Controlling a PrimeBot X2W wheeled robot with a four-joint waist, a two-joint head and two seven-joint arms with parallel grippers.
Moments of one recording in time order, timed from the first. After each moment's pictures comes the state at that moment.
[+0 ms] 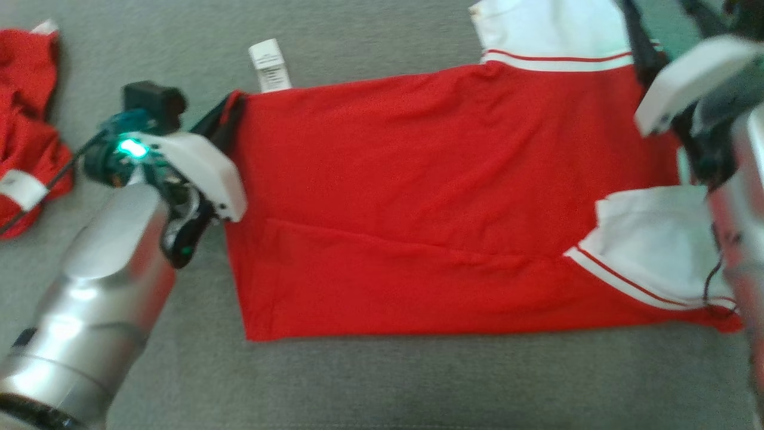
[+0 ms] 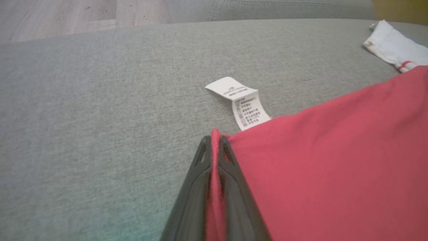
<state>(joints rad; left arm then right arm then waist) -0.85 0.34 -0.72 0.72 -0.75 -0.13 0.10 -0.80 -0.30 0.23 0.58 0.30 0.12 0.12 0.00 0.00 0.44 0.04</state>
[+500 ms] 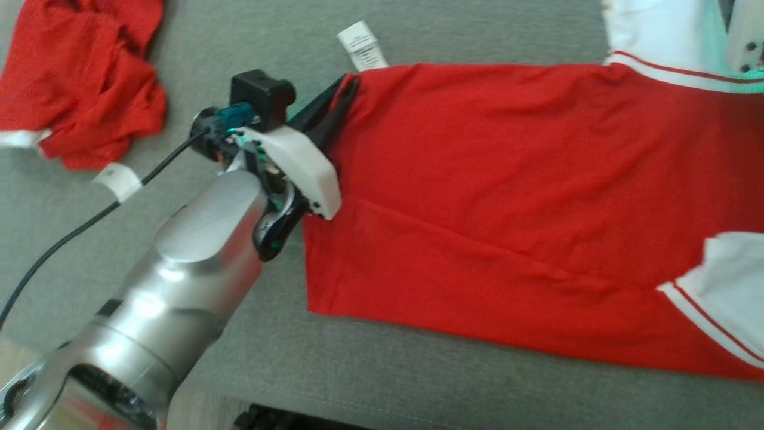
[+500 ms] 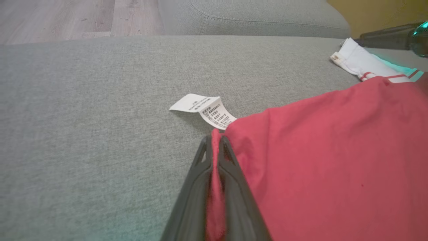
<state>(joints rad) -0.94 0.18 -0.91 0.71 -0.81 -0.13 -0.03 -1.08 -0.43 0.28 0.85 0.22 0.12 0.45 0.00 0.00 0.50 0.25</state>
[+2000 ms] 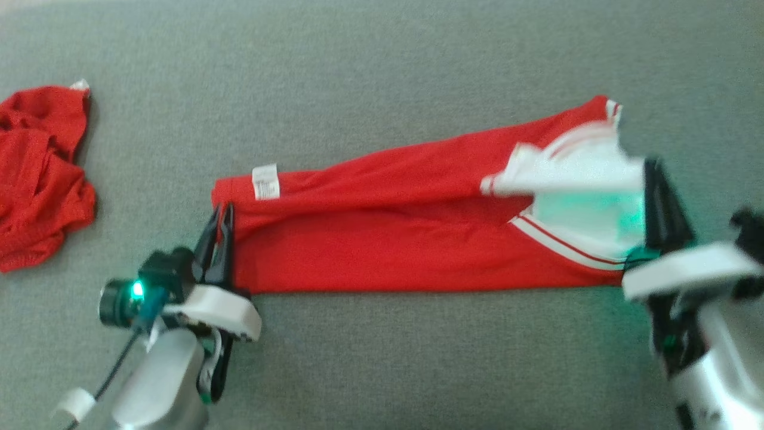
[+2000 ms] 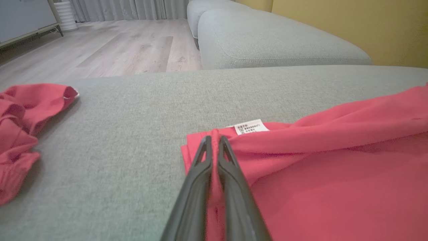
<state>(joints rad) -0.42 0.25 -0.47 0.55 -0.45 0.06 -0.25 -0.33 -0.27 0.17 0.42 0.63 0.12 -0.22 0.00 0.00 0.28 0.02</state>
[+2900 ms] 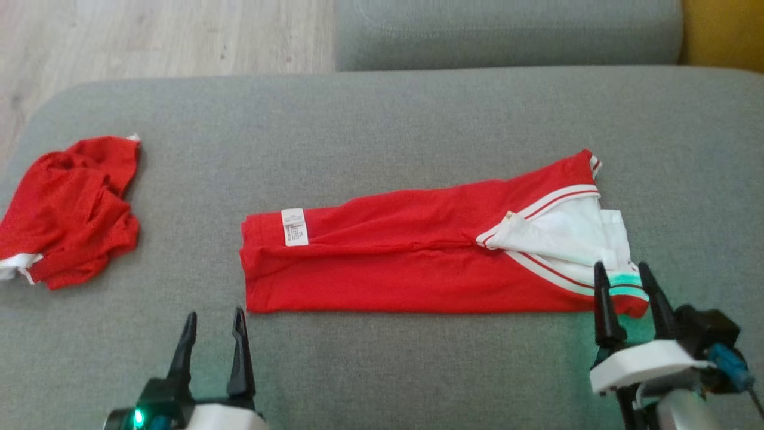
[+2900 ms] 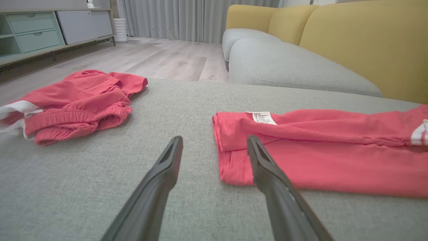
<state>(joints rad) 0.04 0.06 -0.14 0.31 -0.20 0.04 -0.25 -0.06 -0.06 -0.02 0.41 0.17 0.12 -0.25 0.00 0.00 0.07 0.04</state>
